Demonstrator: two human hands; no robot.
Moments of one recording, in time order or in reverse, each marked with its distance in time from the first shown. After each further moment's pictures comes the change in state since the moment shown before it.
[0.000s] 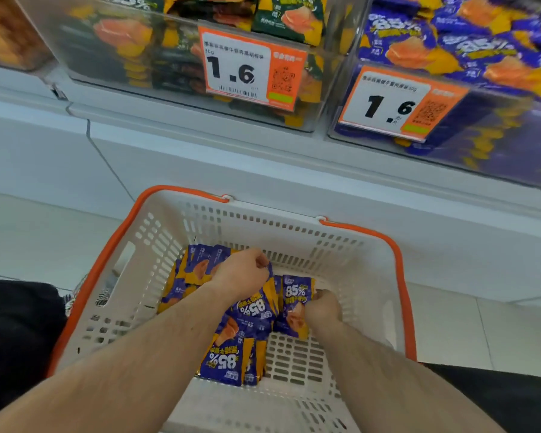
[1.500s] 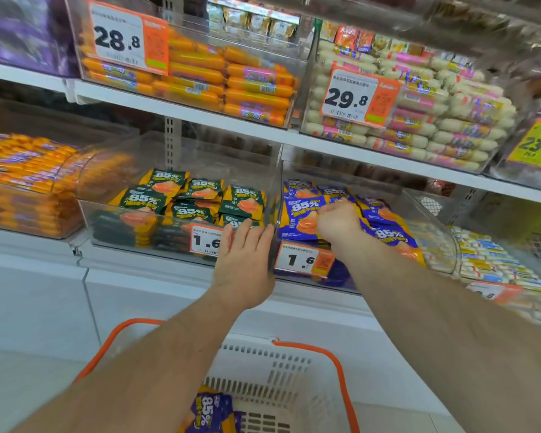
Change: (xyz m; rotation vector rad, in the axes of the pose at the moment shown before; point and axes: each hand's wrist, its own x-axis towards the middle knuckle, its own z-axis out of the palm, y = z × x) left_hand -0.041 0.169 -0.126 0.518 0.926 0.674; right_hand -0.171 -0.271 -0.251 0.163 0.391 -0.692
